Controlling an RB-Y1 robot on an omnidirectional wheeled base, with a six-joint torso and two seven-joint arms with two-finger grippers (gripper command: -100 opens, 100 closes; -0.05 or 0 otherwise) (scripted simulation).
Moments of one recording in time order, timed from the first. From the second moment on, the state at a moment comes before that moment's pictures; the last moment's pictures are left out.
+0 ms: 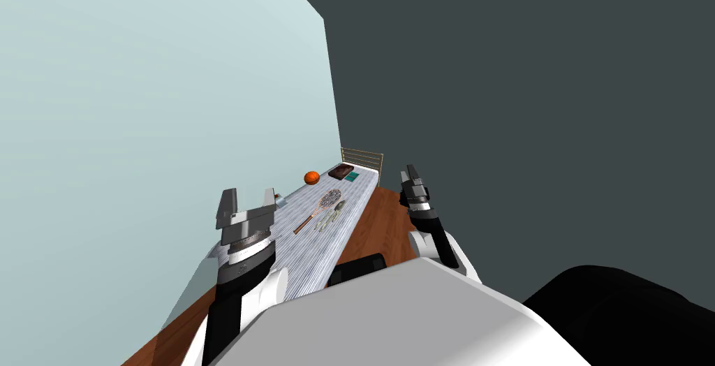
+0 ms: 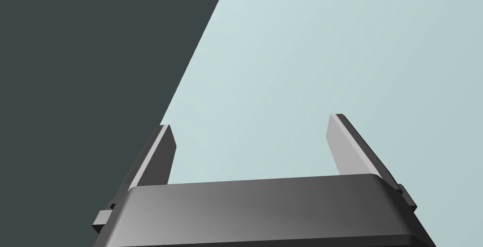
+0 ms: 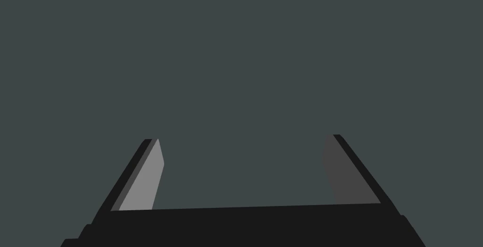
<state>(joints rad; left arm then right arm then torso) 0.54 -0.04 0.03 -2.31 -0.06 -0.56 0.17 0.51 -0.02 -0.02 -2.30 0.09 -0.42 0.08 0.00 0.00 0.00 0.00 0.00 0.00</state>
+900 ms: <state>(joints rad) 0.46 0.08 0.05 -2.08 -0.06 -0.46 0.18 0.51 -0.02 -0.02 -2.30 0.09 -0.42 0.08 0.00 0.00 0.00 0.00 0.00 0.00</state>
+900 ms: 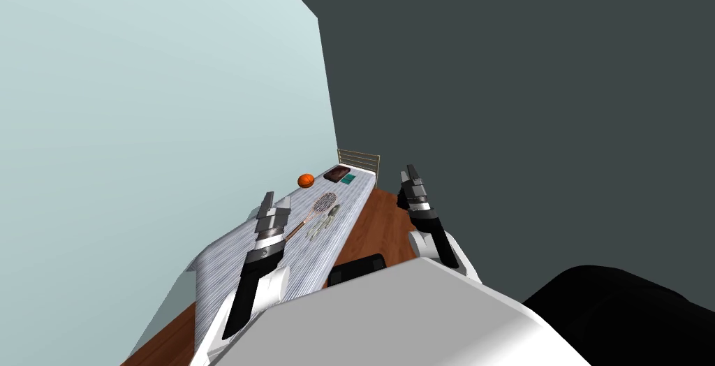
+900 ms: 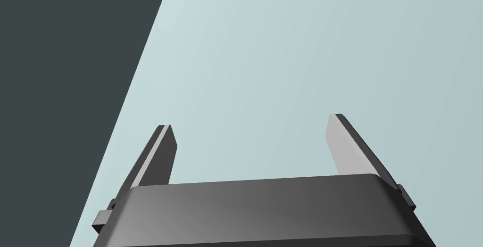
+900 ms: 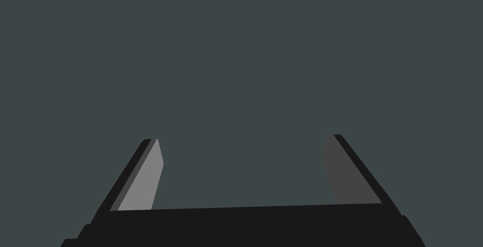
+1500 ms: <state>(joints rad) 0.41 0.11 0.07 -1.94 -0.05 -0.39 0.20 0.51 -0.02 -0.02 -2.30 0.09 -0.42 0.08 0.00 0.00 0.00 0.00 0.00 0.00</state>
